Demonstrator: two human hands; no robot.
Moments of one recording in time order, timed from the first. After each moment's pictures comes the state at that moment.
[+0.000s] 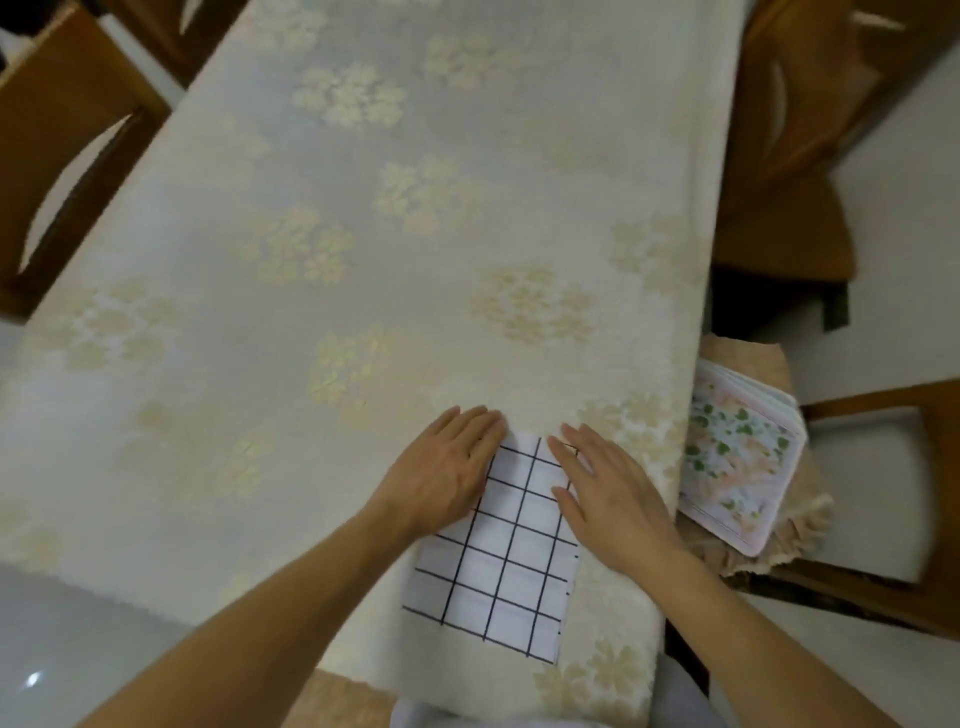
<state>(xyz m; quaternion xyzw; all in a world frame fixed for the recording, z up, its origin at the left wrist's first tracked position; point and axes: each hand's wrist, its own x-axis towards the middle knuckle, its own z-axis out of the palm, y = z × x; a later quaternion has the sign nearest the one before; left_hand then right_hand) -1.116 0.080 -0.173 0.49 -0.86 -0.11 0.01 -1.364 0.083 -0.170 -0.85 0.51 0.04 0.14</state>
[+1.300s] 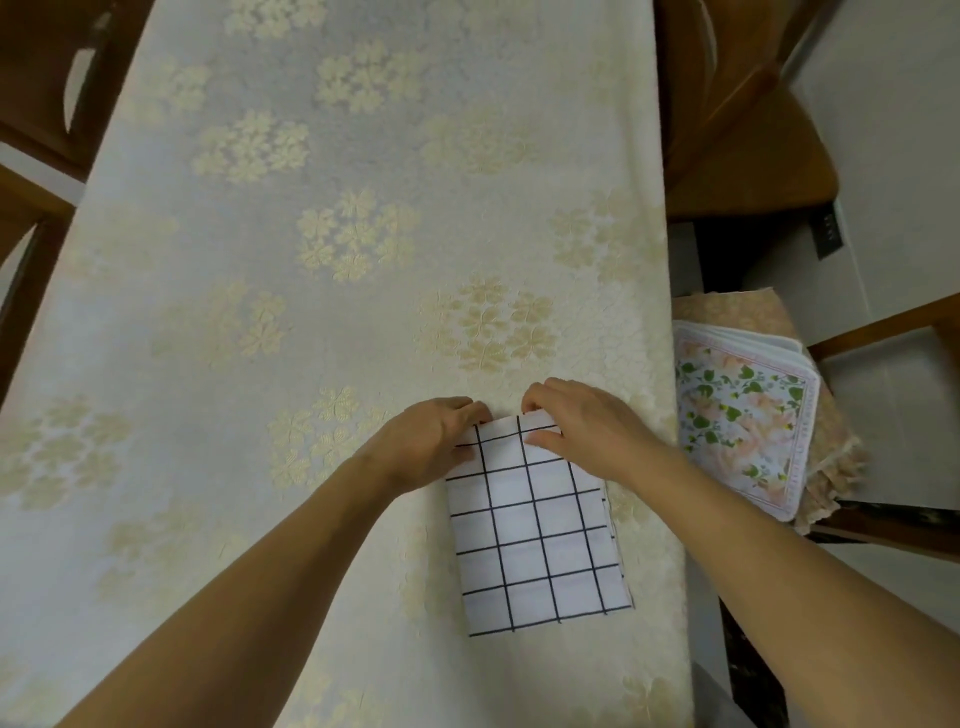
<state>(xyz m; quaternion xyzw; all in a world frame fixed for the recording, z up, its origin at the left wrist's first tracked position) -1.123 -0.034 -0.157 0.44 -0.85 -0.28 -0.02 -1.360 -0.030 -0.155 -0.80 0.51 0.01 0.31</state>
